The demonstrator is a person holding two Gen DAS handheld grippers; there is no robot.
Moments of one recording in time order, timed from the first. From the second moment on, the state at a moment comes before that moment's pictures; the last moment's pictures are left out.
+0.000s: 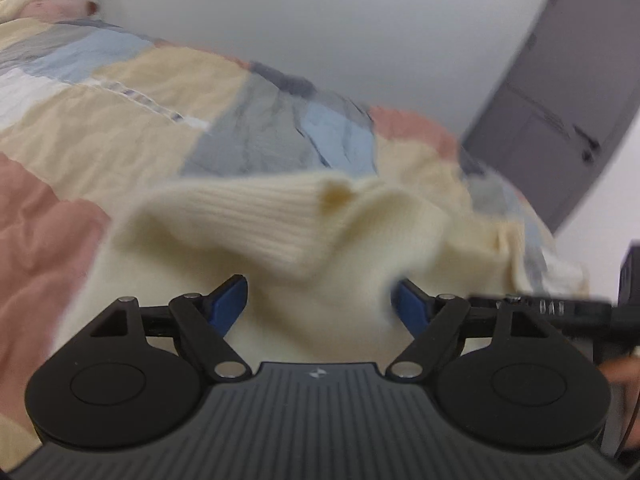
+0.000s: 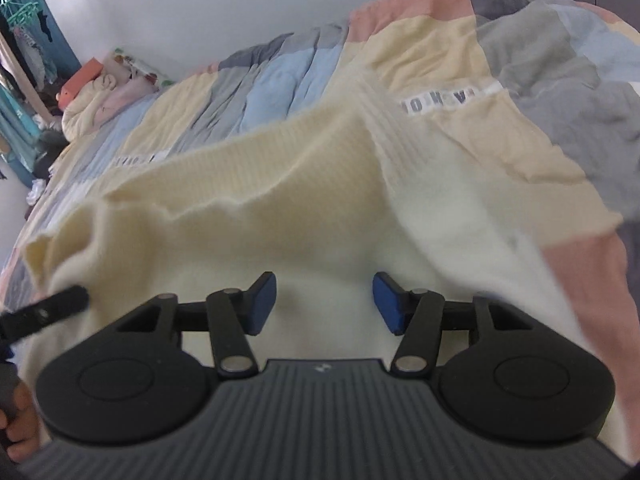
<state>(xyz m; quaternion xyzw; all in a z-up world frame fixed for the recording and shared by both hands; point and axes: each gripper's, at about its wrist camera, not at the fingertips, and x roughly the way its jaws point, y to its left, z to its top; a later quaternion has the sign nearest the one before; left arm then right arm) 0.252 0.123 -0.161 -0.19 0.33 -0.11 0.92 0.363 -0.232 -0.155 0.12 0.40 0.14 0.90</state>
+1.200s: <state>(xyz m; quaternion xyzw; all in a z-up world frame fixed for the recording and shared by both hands) 0.278 0.173 -0.193 -0.18 0.35 0.04 0.92 0.380 -0.236 -0.151 -0.03 0.32 0.09 0.94</state>
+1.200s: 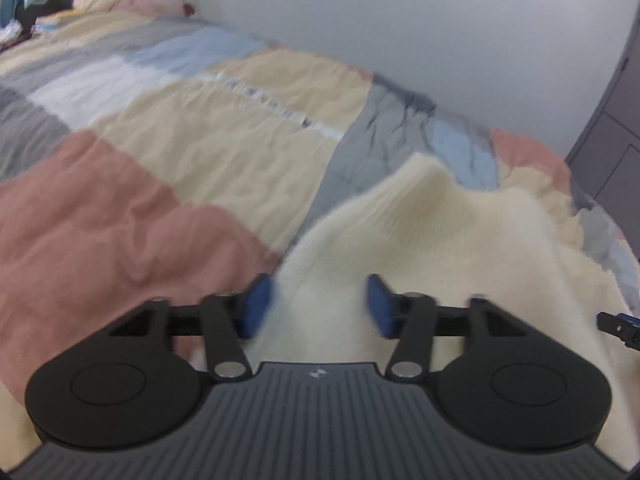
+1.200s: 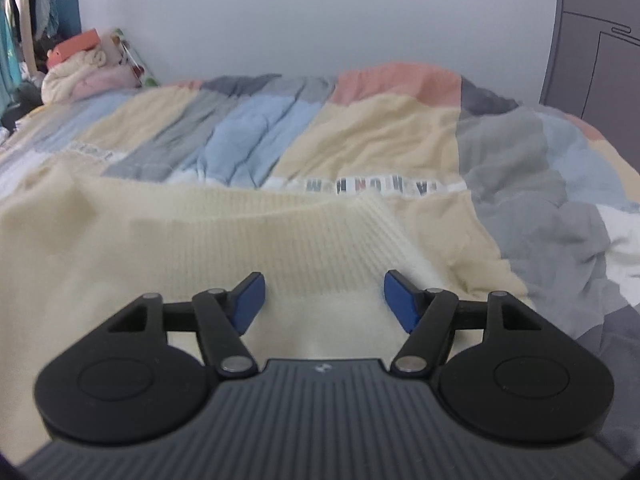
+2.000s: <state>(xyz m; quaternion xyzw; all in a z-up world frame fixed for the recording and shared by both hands) 0.267 0.191 -0.181 -0.19 0.32 0.08 0.93 0.385 -0.270 -0.150 0.00 0.33 0.03 0.94</state>
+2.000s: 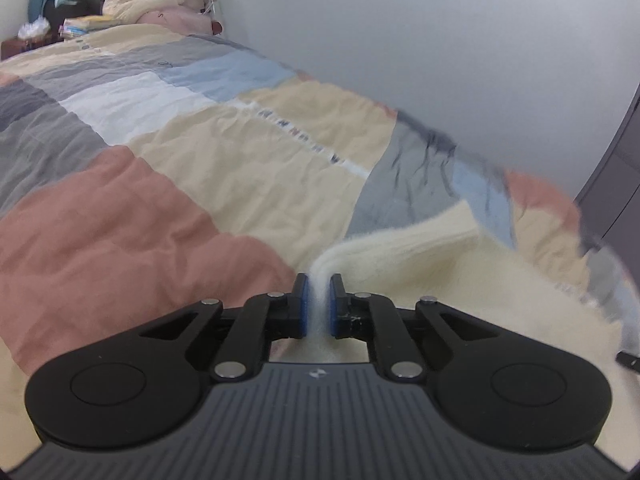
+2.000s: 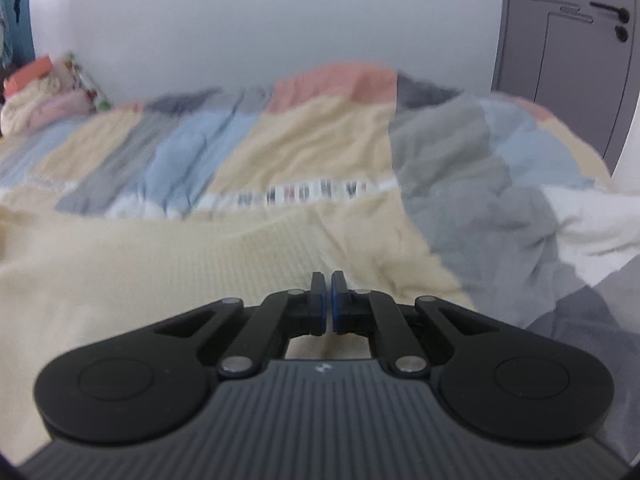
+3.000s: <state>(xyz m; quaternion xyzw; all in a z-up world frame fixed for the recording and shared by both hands) 0.204 0.105 -0.141 -0.10 0.28 -0.03 0.95 0.297 -0.230 -0.116 0.02 0.28 0.13 0.95</state>
